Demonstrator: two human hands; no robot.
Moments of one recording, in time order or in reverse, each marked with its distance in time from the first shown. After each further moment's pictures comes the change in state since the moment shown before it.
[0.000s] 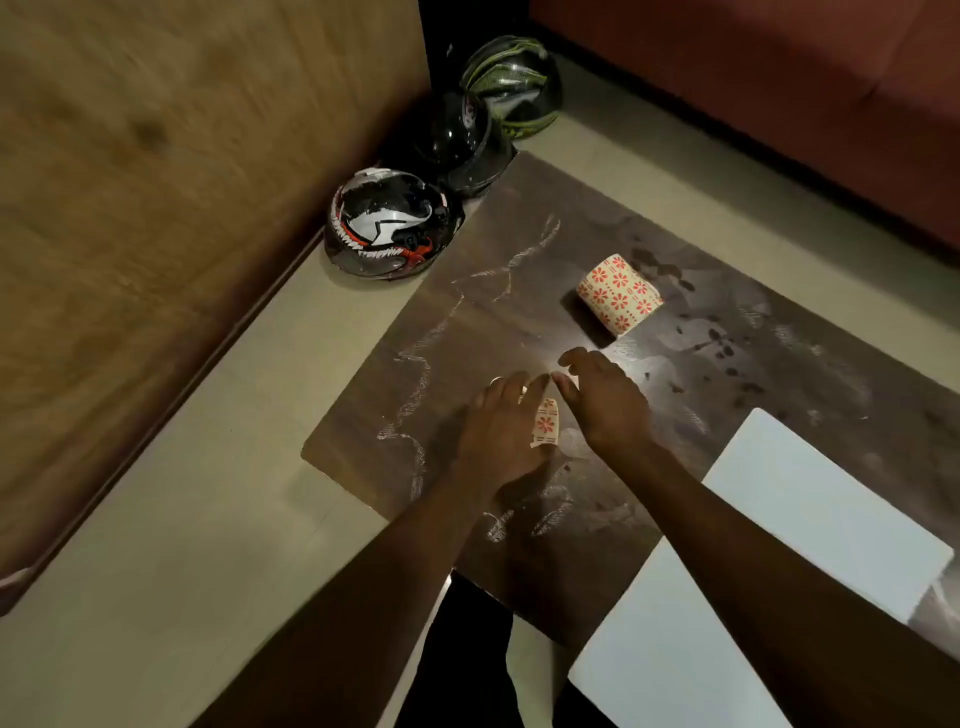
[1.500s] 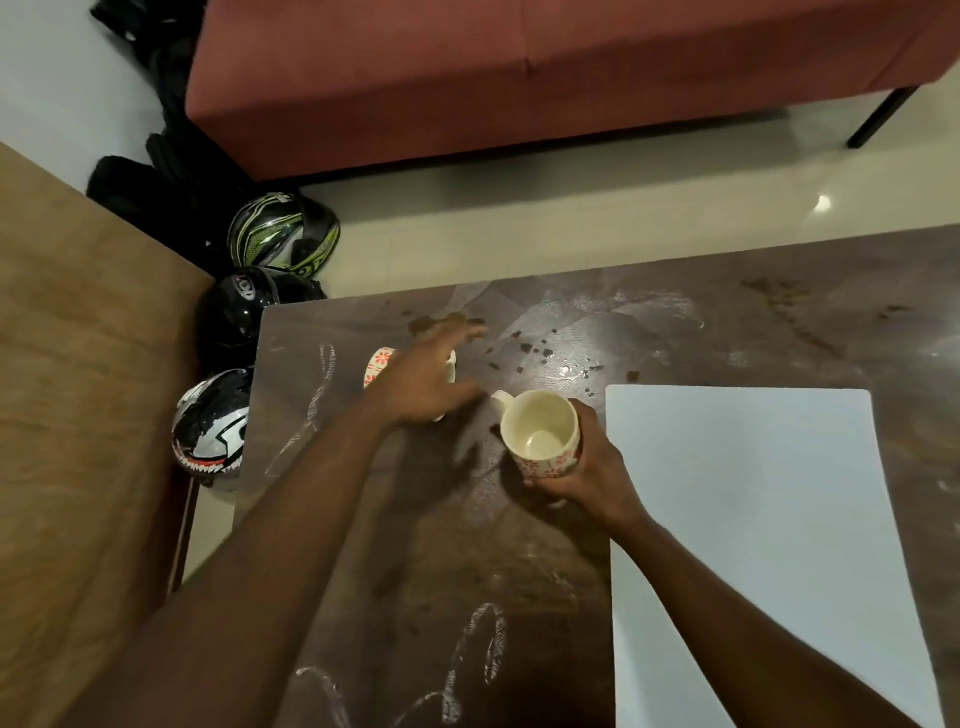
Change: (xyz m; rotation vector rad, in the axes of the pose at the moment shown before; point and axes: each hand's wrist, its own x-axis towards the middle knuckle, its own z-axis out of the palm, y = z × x) left_hand 0.191 0.132 -0.063 -0.002 -0.213 0.436; right_hand -0.047 0.181 0.026 0.901 0.355 0.374
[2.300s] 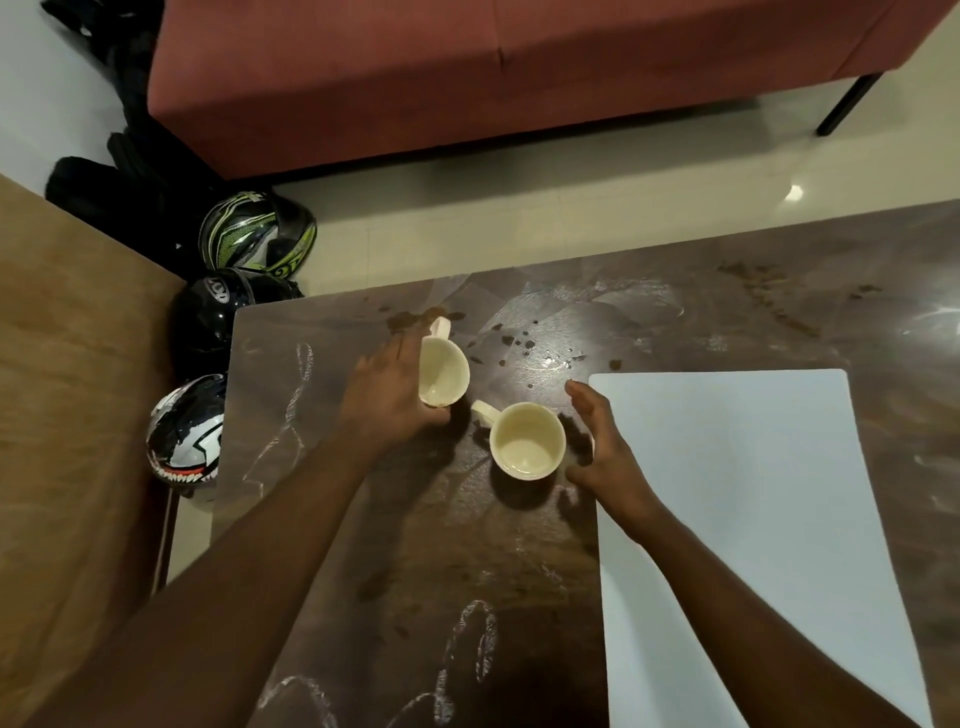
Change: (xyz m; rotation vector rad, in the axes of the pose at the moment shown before) left_hand -0.003 -0.028 0.030 0.313 0.258 -0.032; right_hand -0.011 -0.003 -0.019 0.114 0.005 0.112
